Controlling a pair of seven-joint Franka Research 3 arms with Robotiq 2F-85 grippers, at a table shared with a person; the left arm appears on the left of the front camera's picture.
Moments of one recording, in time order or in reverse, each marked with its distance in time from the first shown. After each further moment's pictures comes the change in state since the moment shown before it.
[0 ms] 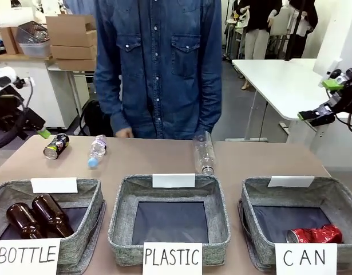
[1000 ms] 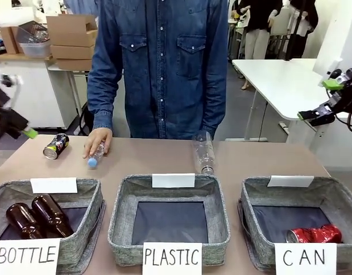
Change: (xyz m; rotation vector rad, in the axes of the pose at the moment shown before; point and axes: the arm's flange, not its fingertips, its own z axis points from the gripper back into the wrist) left arm -0.035 0.034 0.042 -0.164 -0.065 -0.185; right arm 0.000 0.000 0.000 -0.001 -0.001 0.001
